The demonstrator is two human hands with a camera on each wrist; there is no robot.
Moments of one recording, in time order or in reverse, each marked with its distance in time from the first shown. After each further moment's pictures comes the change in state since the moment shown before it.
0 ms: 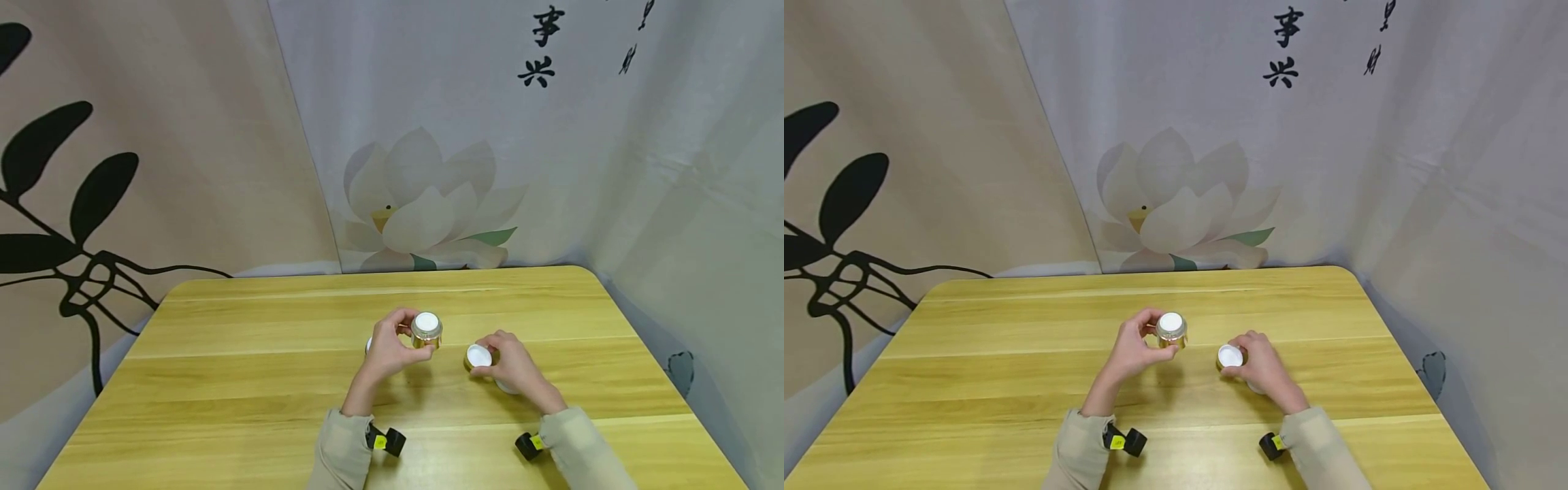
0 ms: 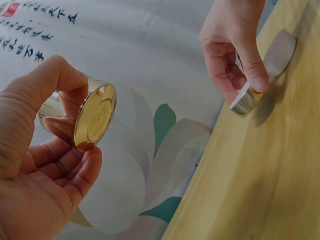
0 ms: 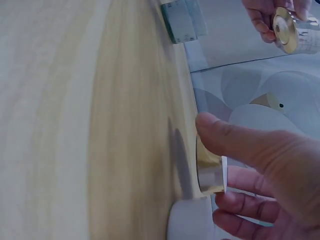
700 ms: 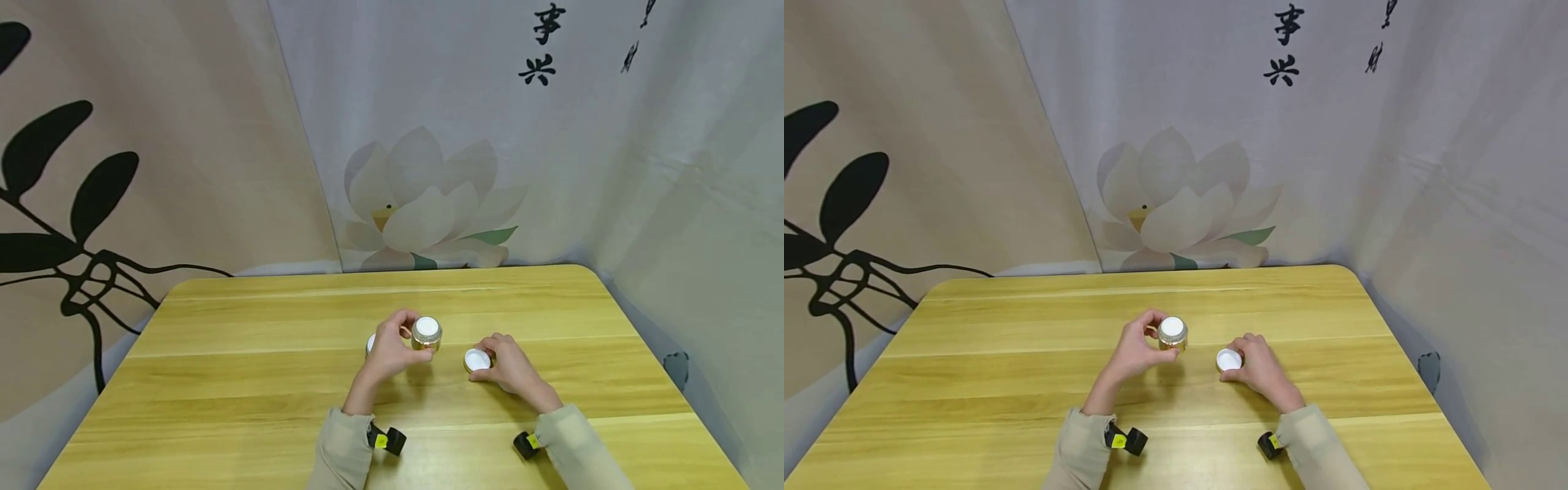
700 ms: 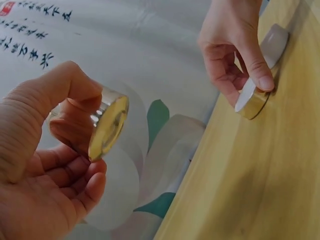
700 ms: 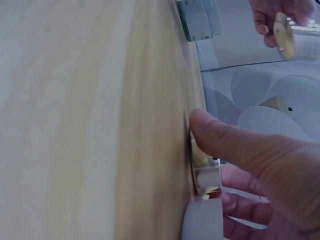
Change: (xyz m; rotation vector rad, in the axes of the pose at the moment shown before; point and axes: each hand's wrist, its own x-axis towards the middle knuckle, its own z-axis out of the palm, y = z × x) left_hand 0.004 -0.045 0.010 0.061 -0.015 -0.056; right_hand 0.000 0.003 0.007 -0.065 -0.060 -0.017
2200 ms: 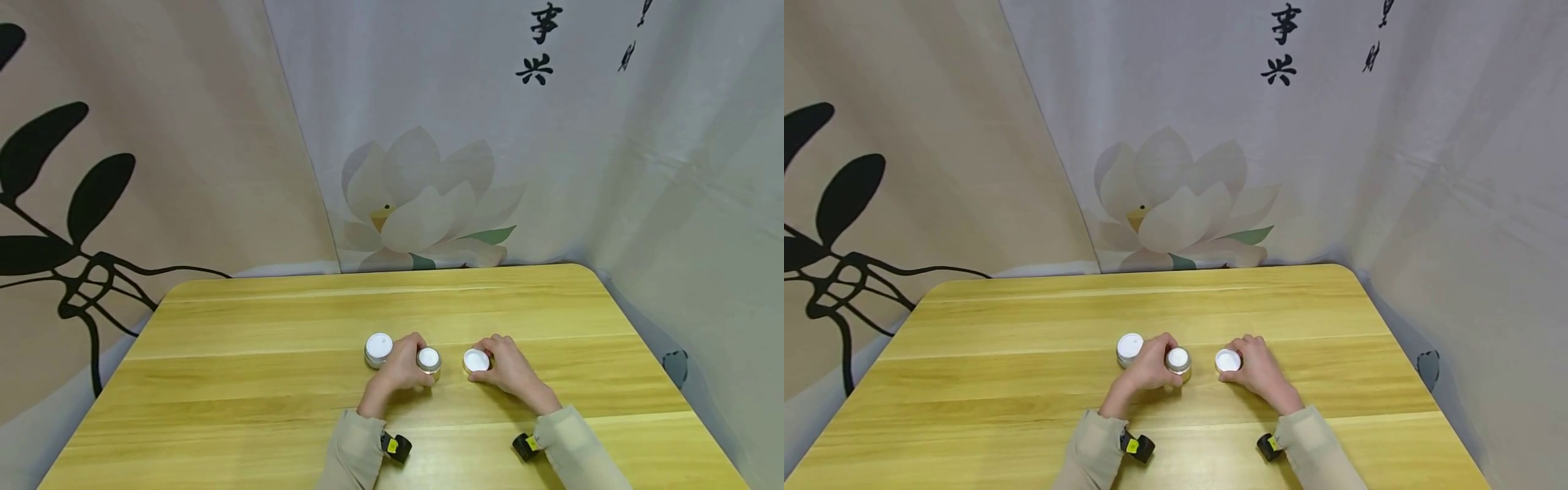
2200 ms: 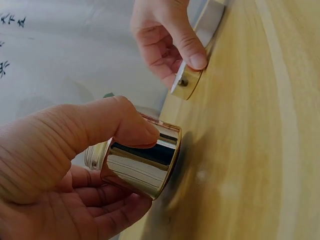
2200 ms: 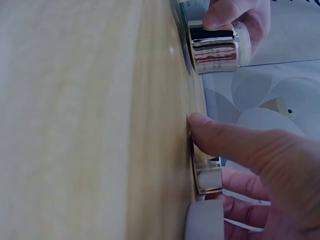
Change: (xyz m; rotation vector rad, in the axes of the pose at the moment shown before) left_hand -0.006 -0.027 0.024 0.330 -0.245 -0.113; right_hand -0.002 -0.002 0.001 -0.036 -0.006 0.016
